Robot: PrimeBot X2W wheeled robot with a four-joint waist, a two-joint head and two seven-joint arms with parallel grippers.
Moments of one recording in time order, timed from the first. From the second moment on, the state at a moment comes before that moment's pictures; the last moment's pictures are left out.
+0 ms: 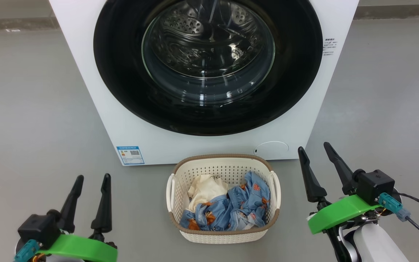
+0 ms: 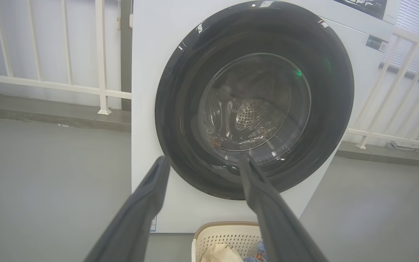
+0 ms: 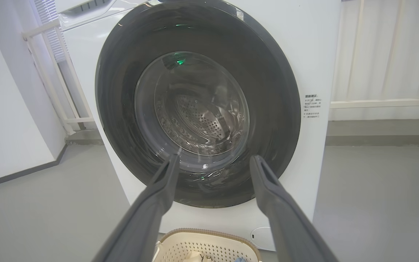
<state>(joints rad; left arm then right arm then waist) -0.16 0.18 -0.16 0.30 -0.47 -0.13 -0.25 -0.22 -0.05 0.15 0.34 0.27 0.13 -0.25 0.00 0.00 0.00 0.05</state>
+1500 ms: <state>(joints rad) -0.17 0.18 -0.14 0.28 -0.47 -0.13 -0.25 -0.22 -0.05 0.13 0.34 0.27 0.13 -0.25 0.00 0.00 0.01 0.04</state>
